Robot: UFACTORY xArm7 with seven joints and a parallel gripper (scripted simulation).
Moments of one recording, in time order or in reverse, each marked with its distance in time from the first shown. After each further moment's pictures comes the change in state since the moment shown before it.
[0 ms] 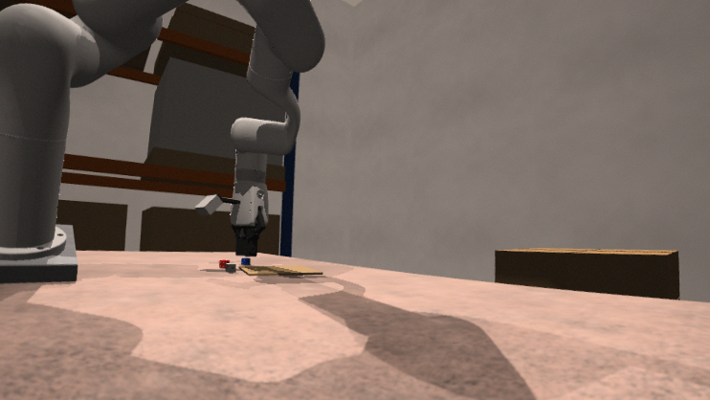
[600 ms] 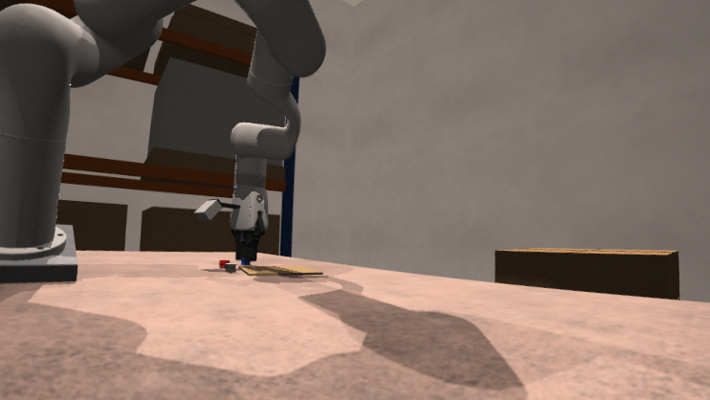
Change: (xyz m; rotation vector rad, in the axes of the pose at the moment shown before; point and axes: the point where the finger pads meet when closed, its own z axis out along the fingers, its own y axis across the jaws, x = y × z) arm 0.000 0.000 0.011 0.000 0.000 0.000
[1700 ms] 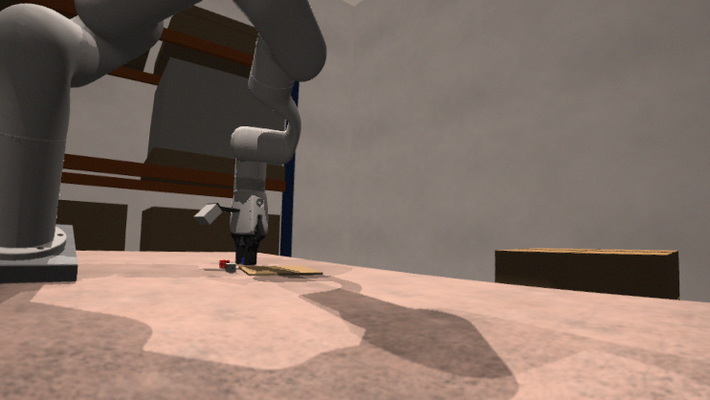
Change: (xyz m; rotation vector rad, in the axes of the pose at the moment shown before) arm 0.000 0.000 0.009 0.000 0.000 0.000
